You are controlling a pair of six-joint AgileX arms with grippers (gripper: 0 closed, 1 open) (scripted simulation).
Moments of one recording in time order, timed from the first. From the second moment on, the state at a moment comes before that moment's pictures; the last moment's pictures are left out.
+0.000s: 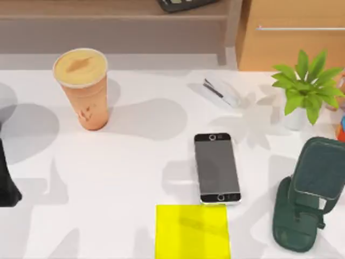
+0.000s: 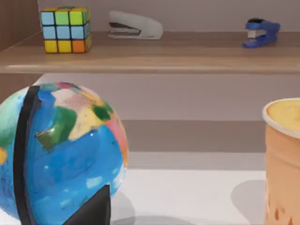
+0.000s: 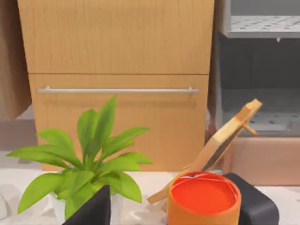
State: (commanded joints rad) left arm 0.00 0.00 0.00 0.00 0.00 0.00; right arm 0.00 0.00 0.00 0.00 0.00 0.00
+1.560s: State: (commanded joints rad) left arm 0.00 0.00 0.00 0.00 0.00 0.00; right arm -0.17 1.64 1.14 -1.05 0.00 -0.58
